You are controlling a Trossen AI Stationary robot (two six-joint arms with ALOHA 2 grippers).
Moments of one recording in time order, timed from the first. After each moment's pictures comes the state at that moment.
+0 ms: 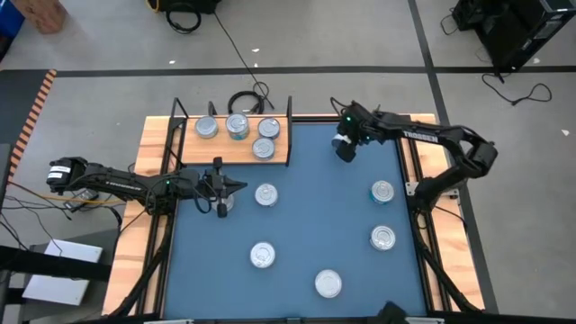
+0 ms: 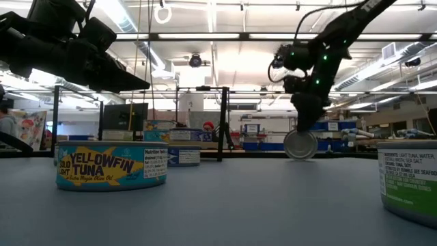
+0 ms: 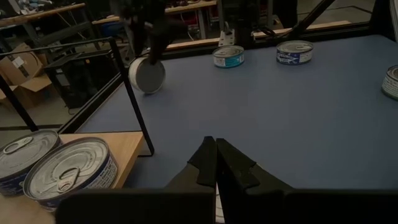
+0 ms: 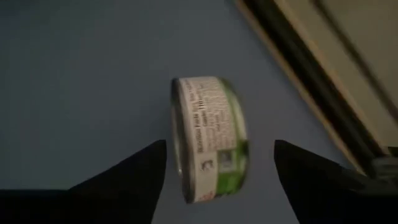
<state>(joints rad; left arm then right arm) 0.00 0.84 0.15 0.50 -0.18 0.13 -0.68 1.49 0.94 -0.56 0.12 -0.09</state>
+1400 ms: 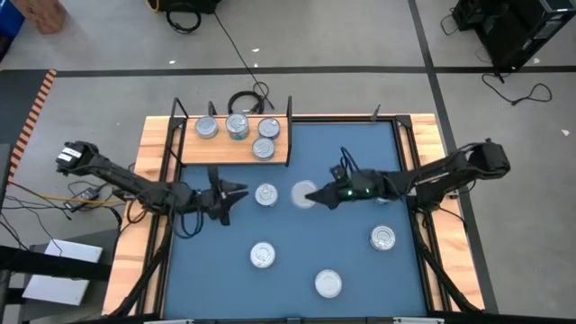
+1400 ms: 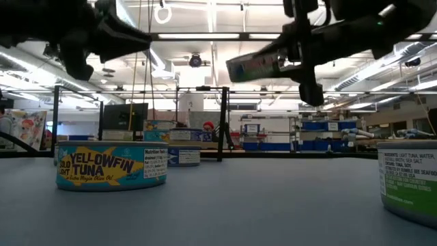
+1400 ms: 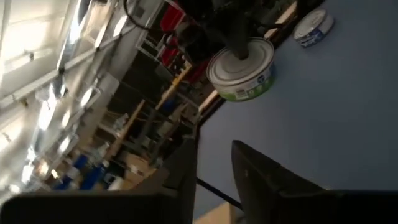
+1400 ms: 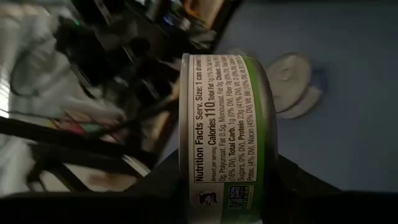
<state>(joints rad) -0.35 0.91 0.27 0.61 -0.61 0.89 0.06 1.35 0.53 0.56 0.07 1.16</state>
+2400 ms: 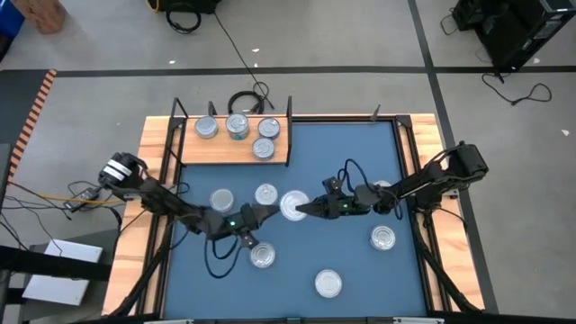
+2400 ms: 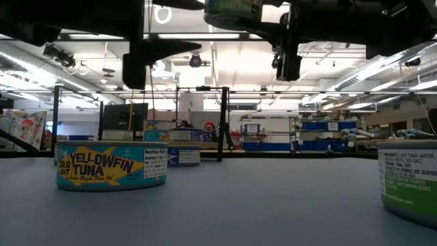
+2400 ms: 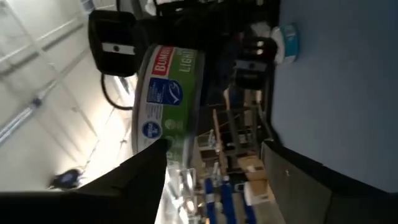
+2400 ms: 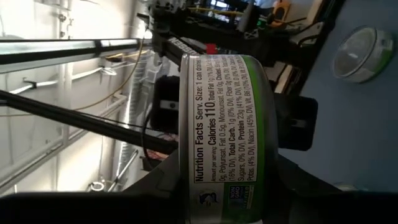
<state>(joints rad) -0.46 1.61 0.56 1.14 -0.81 1.76 0.21 1.59 0.57 1.12 0.15 1.29</state>
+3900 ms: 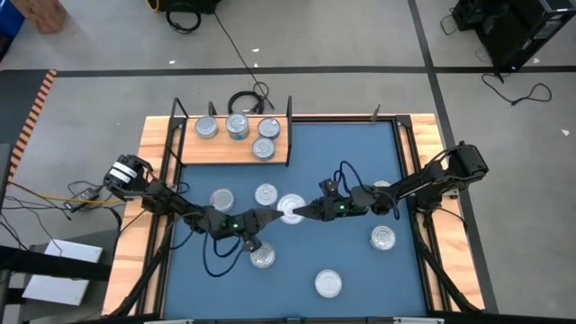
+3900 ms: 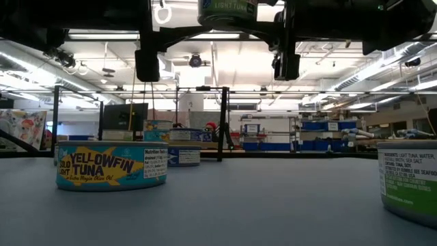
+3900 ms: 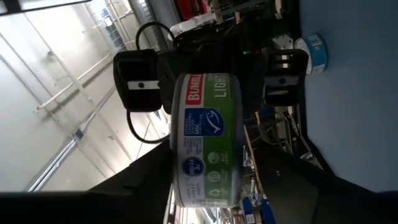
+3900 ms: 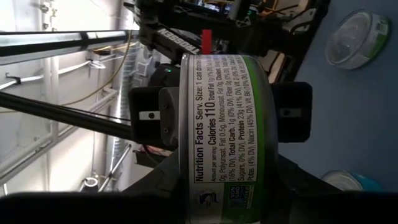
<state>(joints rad) -0.44 1.66 0.58 1.27 -0.67 1.96 0.22 1.59 0.62 1.02 0.14 1.31</state>
